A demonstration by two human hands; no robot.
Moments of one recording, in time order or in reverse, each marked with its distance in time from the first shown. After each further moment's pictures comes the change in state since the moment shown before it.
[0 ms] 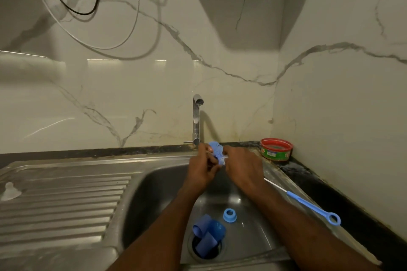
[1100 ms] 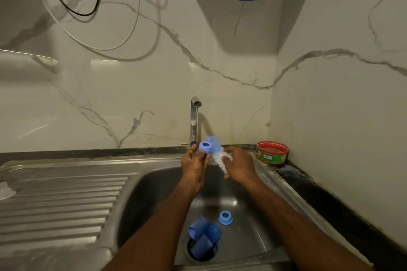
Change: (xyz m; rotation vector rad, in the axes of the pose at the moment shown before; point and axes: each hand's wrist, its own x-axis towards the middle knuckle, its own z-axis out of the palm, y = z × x) left_hand 0.020 0.027 0.003 -1.228 0.374 -0.641; right_hand 0.004 0.002 -0.004 0.641 -0.025 0.228
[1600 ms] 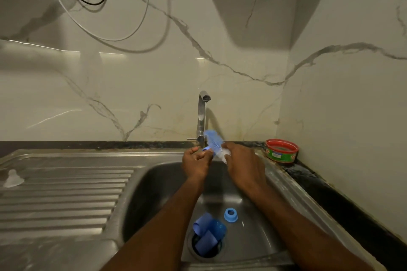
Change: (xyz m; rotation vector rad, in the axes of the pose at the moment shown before) left_hand 0.012 -0.013 -0.025 0.431 0.167 0.133; right_hand -0.005 -0.003 0.011 -0.454 0.016 -0.188
